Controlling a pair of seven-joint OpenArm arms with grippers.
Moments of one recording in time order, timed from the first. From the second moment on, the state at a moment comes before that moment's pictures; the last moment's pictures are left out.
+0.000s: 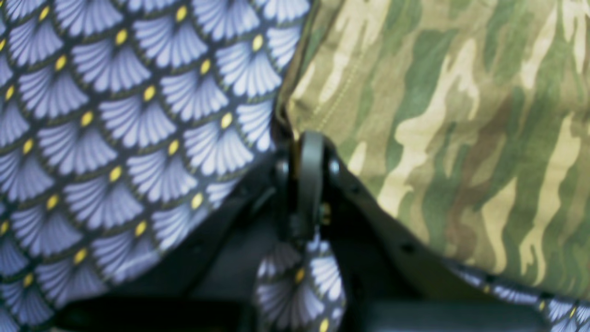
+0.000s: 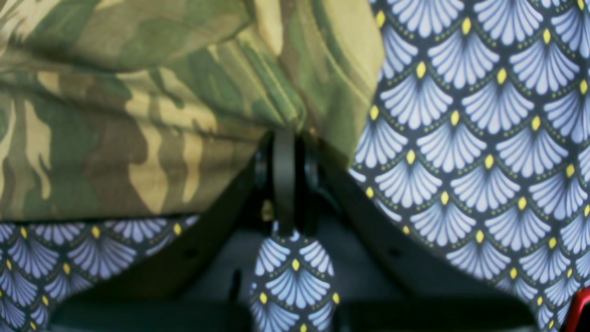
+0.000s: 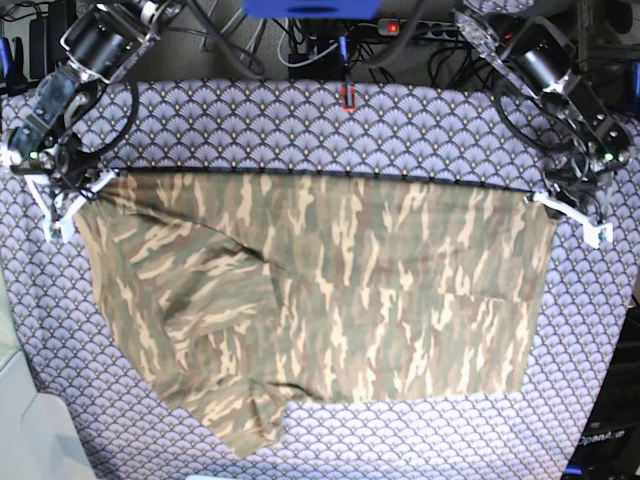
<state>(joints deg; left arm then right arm) -7.7 -4.4 -50.7 75.2 1.3 -33.4 44.6 3.1 2.9 44.2 86.1 -4.0 40.1 -57.9</state>
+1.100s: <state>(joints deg) 6.5 -3.9 -48.3 86.8 0.4 -33.3 44.1 -16.7 3.2 44.3 96.4 9.6 40.4 -52.8</state>
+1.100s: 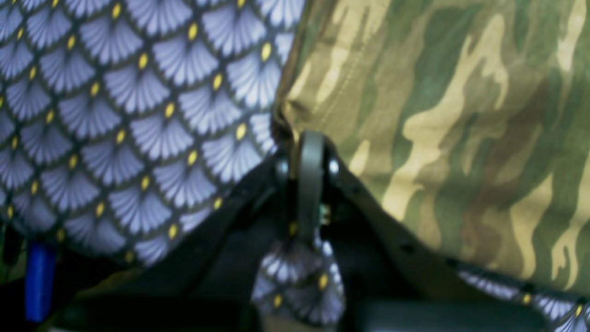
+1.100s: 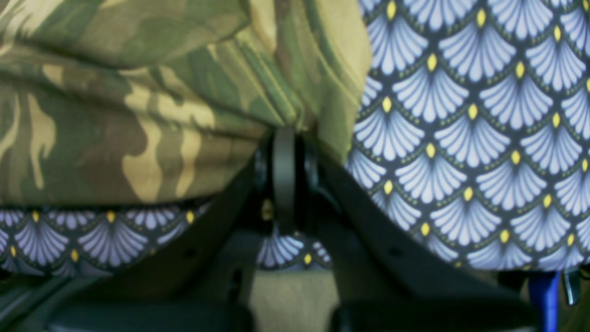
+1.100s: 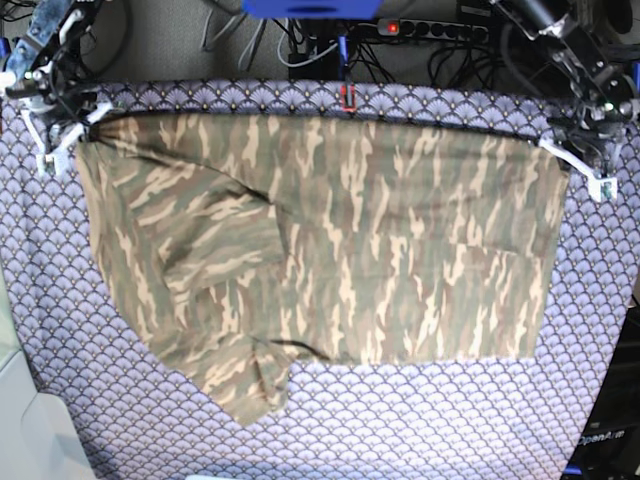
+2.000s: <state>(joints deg) 9.6 -2.1 -48.6 89.7 1.7 -32.5 43.2 -20.0 5.0 44.0 96.5 13.6 40.4 -52.3</state>
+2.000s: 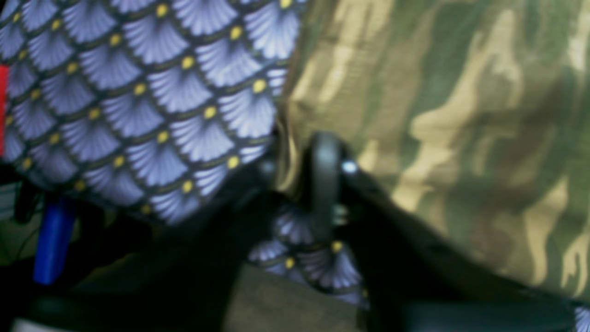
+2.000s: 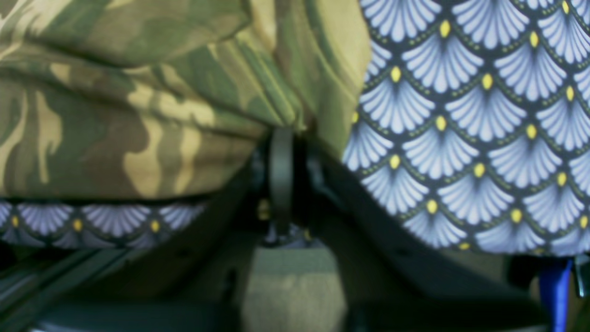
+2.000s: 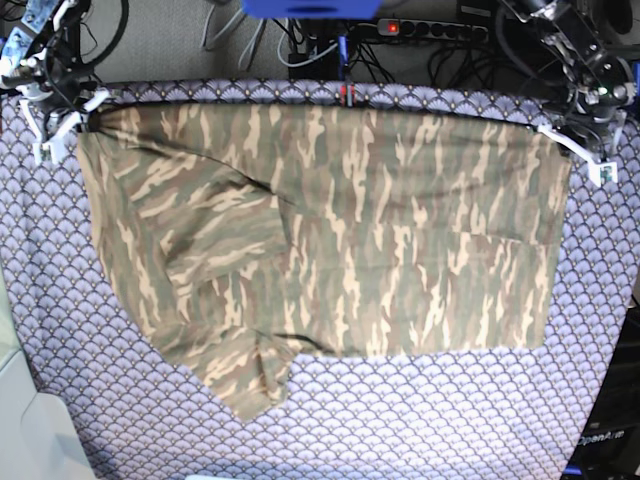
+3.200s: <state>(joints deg) 9.4 -2.2 -58.2 98.5 2.8 -40.5 45.4 -19.9 11.3 52.6 96.4 12.5 40.4 -52.4</state>
